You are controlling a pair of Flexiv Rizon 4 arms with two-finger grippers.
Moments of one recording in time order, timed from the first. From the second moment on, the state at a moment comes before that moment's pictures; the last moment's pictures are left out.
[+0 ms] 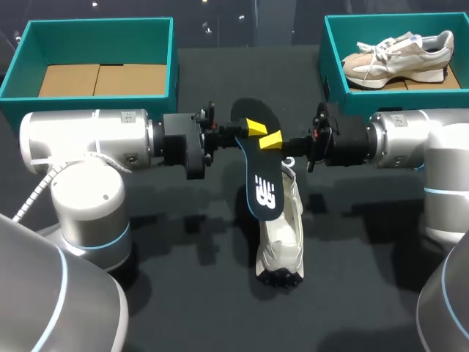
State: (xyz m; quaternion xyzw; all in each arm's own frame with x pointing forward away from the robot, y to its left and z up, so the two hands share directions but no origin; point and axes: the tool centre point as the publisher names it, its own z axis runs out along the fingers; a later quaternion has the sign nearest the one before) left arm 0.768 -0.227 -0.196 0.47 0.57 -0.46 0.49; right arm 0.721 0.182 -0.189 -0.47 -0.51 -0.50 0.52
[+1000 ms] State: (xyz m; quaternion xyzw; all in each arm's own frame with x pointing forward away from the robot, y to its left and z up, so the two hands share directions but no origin) left arm 0.708 -0.180 -0.189 0.44 0.64 -0.48 0.41; right arm 0.704 0.093 -0.225 -0.36 -0.73 -0.49 0.33
